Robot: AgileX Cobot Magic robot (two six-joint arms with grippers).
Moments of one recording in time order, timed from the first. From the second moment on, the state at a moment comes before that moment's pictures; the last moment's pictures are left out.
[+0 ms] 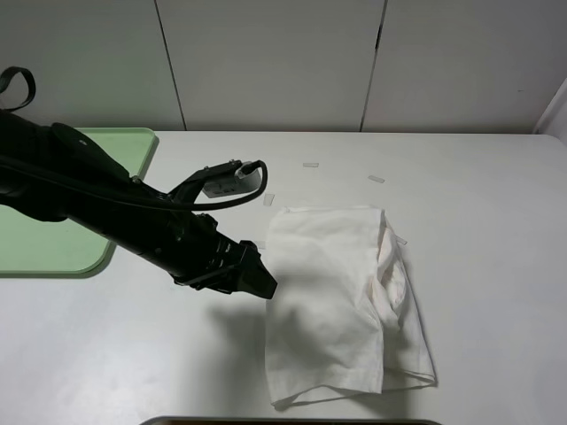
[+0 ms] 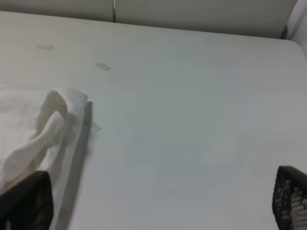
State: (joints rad) left arm -0.59 1.72 -0.72 -1.17 0.44 0.86; right arm -0.06 -0.01 -0.50 0.09 1.03 -0.20
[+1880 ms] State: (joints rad) left arm -0.52 1.93 -1.01 -1.03 0.35 1.30; right arm -0.06 -0.01 -0.50 0.09 1.03 -0.20
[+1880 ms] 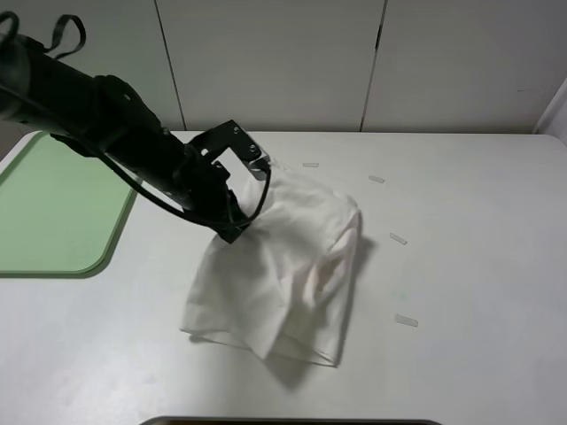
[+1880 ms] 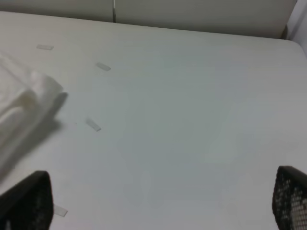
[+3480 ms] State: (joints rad) left arm 0.20 1.89 -1.15 -0.05 0.21 0.93; right arm -0.06 -0.01 -0.50 0.09 1.03 -0.20
